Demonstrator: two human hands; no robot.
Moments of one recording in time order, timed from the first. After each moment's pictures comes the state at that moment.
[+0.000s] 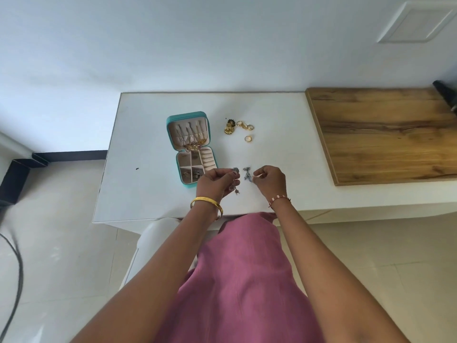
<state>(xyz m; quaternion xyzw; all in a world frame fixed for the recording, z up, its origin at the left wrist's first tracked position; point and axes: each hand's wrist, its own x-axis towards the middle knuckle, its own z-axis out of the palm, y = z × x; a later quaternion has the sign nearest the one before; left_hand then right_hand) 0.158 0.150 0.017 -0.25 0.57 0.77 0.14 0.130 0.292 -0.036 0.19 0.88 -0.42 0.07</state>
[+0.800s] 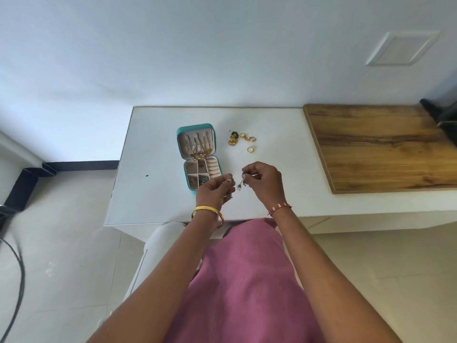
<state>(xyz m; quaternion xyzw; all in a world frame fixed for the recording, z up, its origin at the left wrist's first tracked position) 0.175 0.139 0.024 -0.26 0.57 0.78 0.10 0.152 0.261 0.028 0.07 0.87 -0.49 -0.01</state>
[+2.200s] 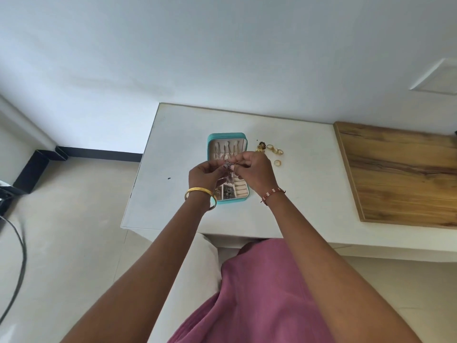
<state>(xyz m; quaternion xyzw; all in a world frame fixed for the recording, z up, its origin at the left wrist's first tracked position) 0.114 0.059 0.022 -0.26 0.58 0.77 0.04 0.090 0.174 0.044 0.00 0.87 -0.48 0.07</state>
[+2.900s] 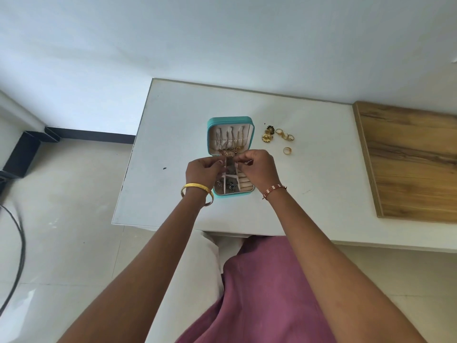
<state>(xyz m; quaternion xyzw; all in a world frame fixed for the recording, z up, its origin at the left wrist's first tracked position) 0.092 0.054 -0.025 -0.30 0.67 0.68 0.08 0.067 0.180 -0.011 0.01 0.91 -0.41 0.10</state>
